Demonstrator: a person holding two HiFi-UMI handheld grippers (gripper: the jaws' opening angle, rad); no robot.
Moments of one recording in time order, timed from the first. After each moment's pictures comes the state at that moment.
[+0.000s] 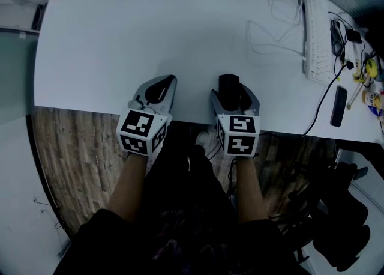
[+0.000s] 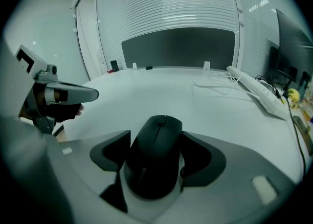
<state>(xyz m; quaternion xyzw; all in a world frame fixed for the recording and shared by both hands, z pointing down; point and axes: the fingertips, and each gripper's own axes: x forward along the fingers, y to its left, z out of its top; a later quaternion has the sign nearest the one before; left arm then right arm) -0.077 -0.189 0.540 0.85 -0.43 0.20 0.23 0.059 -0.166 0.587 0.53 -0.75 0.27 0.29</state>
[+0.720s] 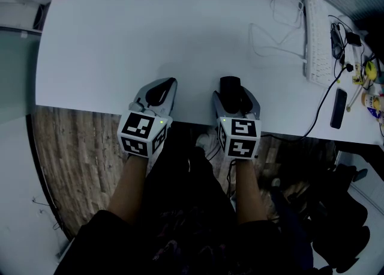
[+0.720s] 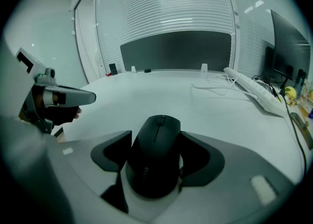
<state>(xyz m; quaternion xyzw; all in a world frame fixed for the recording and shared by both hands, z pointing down) -0.087 -0.184 0.539 0.85 -0.43 0.20 0.23 0.055 -0.163 0.583 0.55 -0.74 0.27 0.27</state>
